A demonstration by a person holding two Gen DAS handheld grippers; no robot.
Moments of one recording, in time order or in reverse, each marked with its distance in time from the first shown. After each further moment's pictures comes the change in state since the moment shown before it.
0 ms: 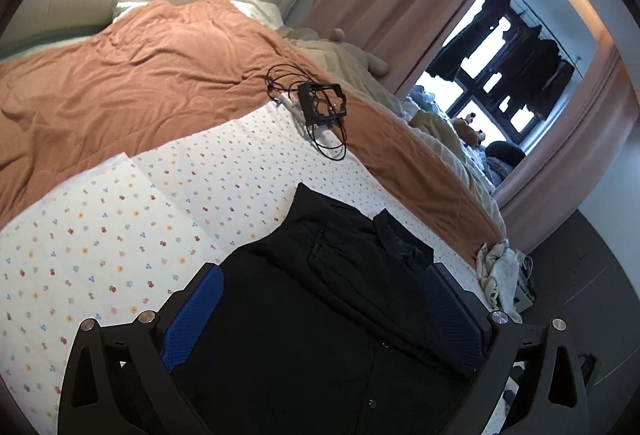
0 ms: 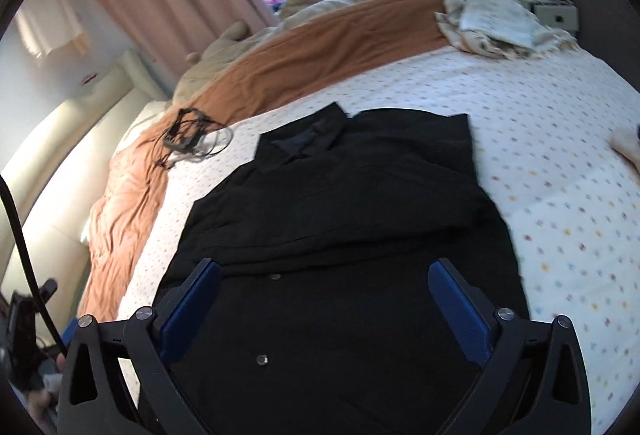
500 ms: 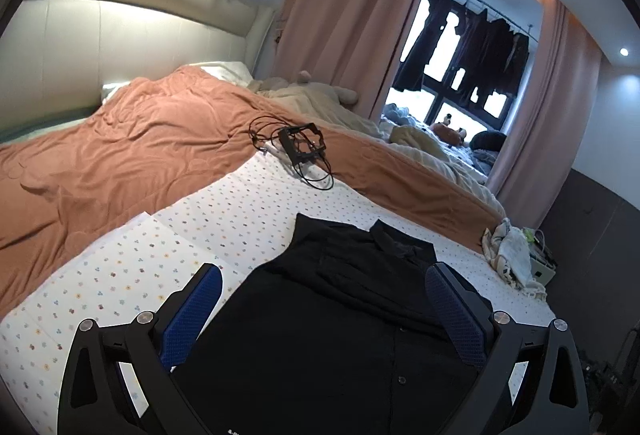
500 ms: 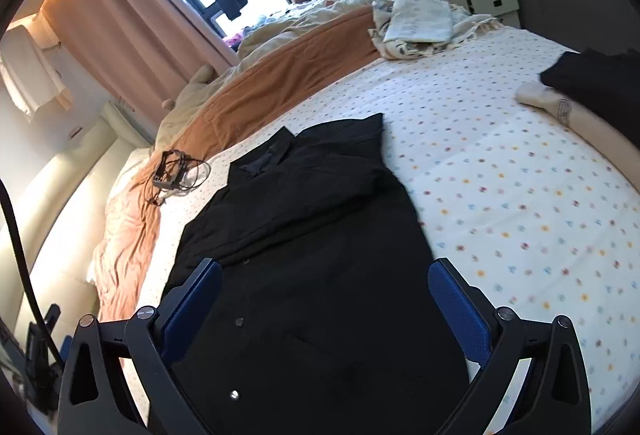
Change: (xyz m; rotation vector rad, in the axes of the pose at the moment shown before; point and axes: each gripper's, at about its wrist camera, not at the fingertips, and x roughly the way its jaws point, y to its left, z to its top) left arm -0.066 -0.010 -0.046 0.224 -0.152 -0.006; right arm -0.098 -0.059 -0.055 0.145 -0.104 -0.062
